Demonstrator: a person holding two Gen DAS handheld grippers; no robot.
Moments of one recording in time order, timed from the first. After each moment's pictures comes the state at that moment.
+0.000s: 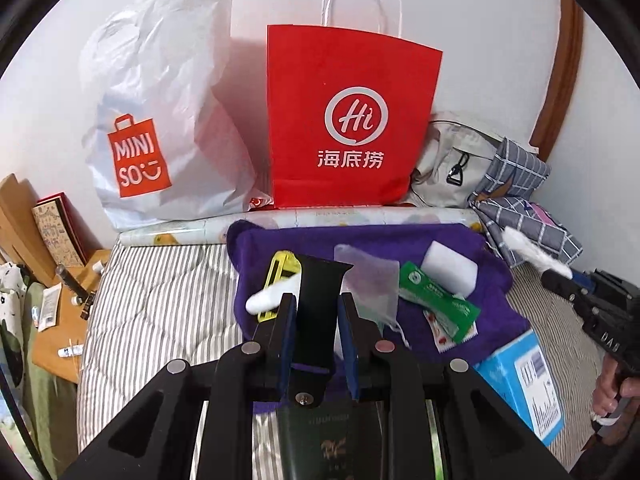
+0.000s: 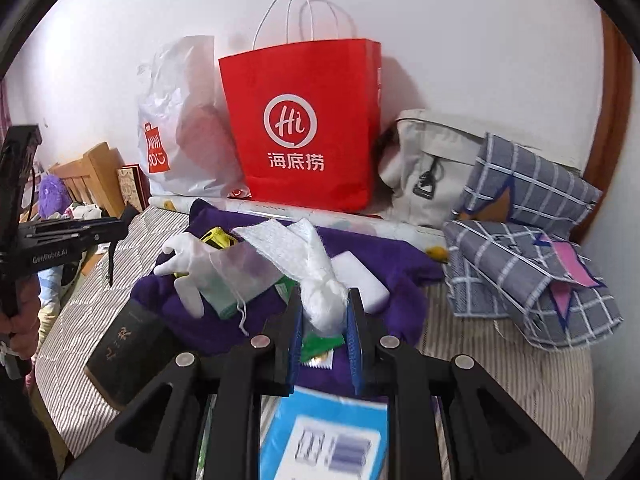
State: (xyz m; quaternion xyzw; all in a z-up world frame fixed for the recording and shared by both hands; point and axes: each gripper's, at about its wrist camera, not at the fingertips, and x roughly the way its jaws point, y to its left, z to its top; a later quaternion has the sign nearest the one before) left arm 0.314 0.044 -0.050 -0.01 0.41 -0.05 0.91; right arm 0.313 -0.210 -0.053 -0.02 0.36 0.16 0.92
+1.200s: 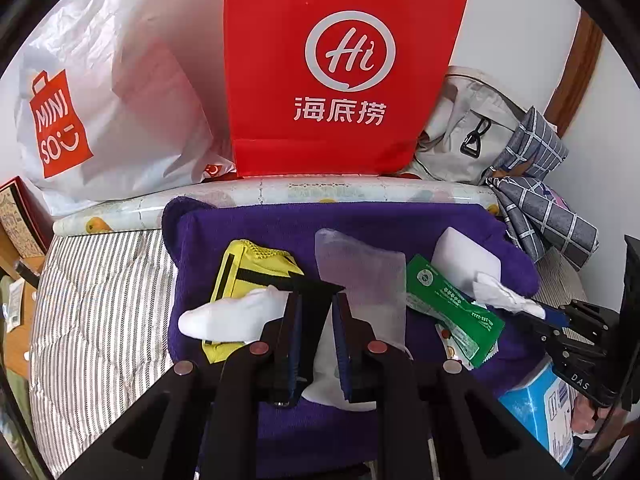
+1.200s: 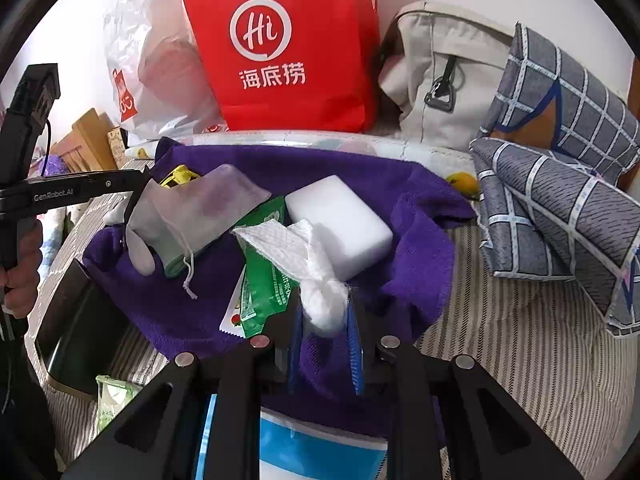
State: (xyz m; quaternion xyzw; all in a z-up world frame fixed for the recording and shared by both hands) left arm 0.379 0.022 -0.111 -0.02 0.46 -0.08 0.88; right arm 0.363 -0.223 -0.139 -0.01 0.44 0.19 0.88
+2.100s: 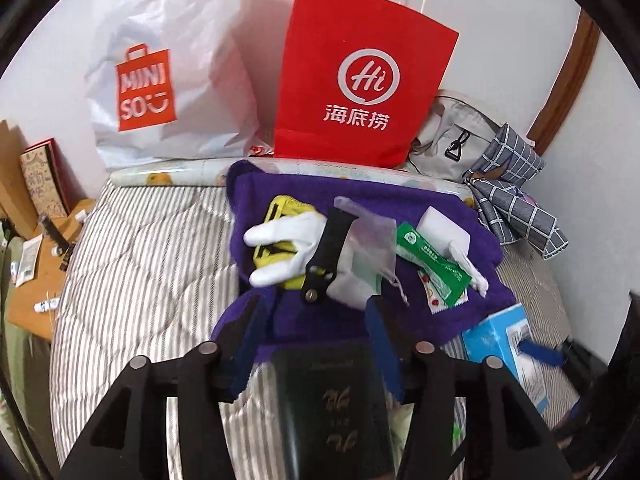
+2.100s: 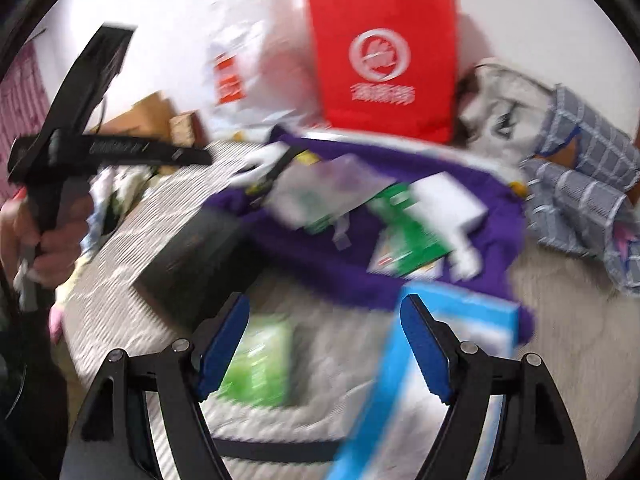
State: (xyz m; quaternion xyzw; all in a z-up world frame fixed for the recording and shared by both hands) left arm 0.285 0.071 -0.075 -0.07 0.45 -0.08 0.89; right arm 0.232 -0.156 -0.099 -0.03 0.42 0.25 0.87
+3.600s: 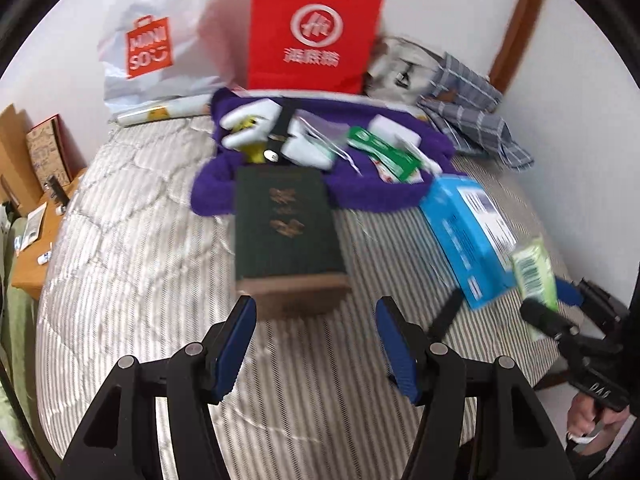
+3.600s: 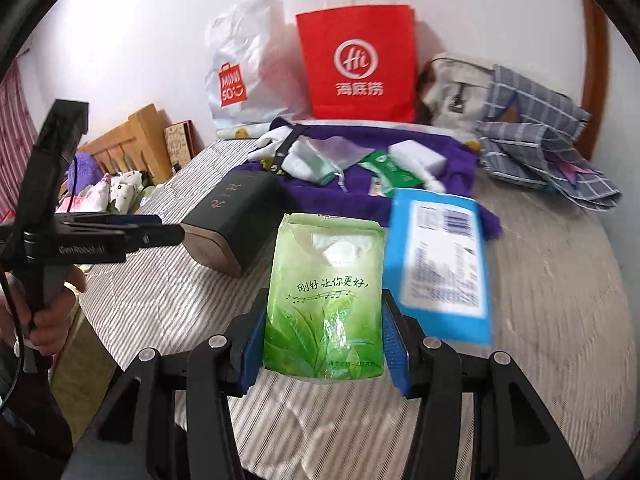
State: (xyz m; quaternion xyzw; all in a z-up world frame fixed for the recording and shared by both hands) left arm 0.144 0.035 -0.105 -0.03 0.48 -0.11 0.87; right arm 0.114 -0.189 -0.089 0.00 0.39 0.19 0.90
